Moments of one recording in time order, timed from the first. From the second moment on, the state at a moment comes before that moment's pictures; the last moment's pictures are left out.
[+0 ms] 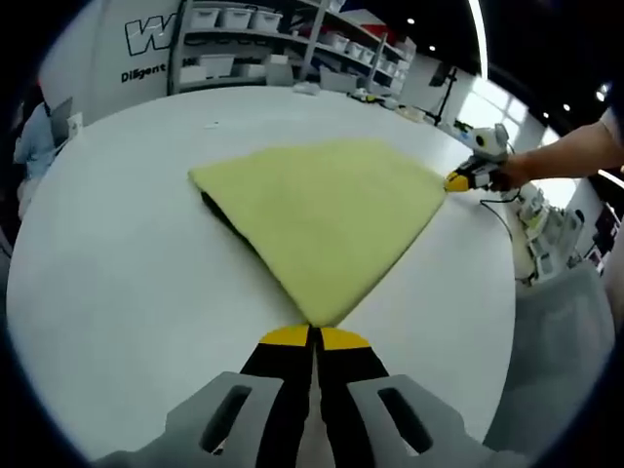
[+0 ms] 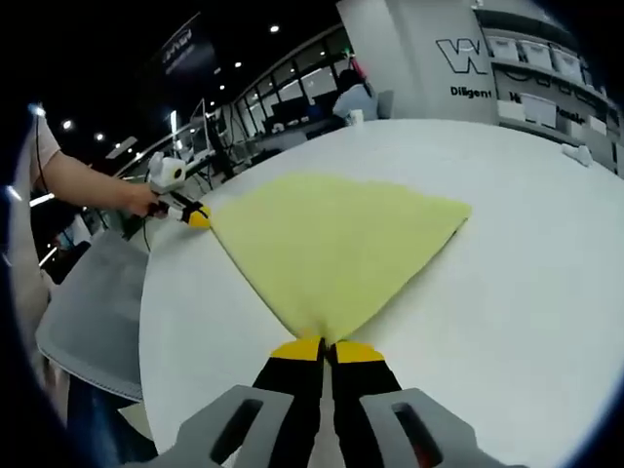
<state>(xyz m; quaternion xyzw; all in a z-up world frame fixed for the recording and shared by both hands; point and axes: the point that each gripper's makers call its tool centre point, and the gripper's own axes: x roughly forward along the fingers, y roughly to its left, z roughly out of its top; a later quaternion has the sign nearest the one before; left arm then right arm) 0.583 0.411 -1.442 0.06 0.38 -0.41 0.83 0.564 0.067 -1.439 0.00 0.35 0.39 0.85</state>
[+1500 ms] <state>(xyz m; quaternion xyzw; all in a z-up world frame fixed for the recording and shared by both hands) 0.464 0.392 -1.367 -0.01 0.31 -0.27 0.91 0.473 0.077 -1.347 -0.01 0.25 0.27 0.93</state>
